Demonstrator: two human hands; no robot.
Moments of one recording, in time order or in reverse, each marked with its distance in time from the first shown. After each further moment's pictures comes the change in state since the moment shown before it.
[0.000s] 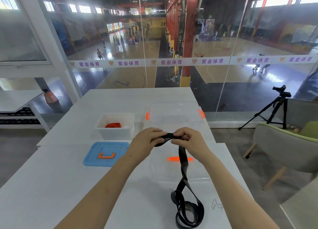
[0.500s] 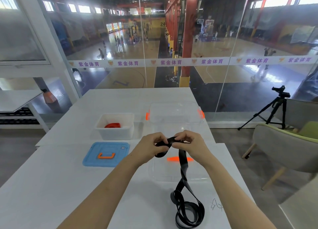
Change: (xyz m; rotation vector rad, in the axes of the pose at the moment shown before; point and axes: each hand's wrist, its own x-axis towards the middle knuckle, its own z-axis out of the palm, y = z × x) left_hand -0.005 0.009 0.009 -0.311 -0.162 -0.231; right_hand -0.011 0.002 -0.001 0.130 -0.036 0.059
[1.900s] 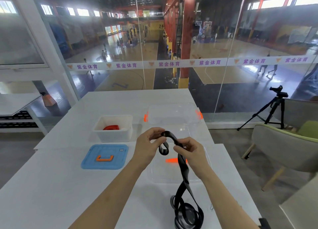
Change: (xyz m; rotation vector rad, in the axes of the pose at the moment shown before) left_hand -0.006 0.018 0.021 -0.295 0.350 0.064; right_hand -0.029 0.013 0.010 0.200 0.188 0.028
